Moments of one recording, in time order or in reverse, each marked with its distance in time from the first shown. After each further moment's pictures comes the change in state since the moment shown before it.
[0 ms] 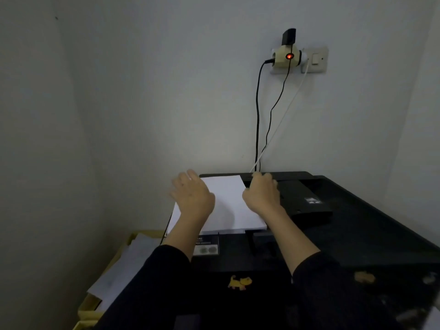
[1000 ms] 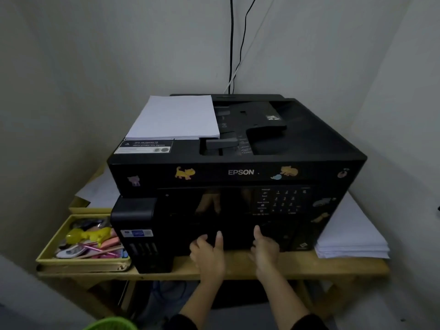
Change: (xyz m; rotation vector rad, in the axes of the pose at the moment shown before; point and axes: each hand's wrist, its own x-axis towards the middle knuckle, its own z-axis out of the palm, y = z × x) left_hand -0.317 -0.009 0.151 -0.612 -0.417 -0.529; right_hand -0.240 0.215 0.078 0.942 -0.083 0.970
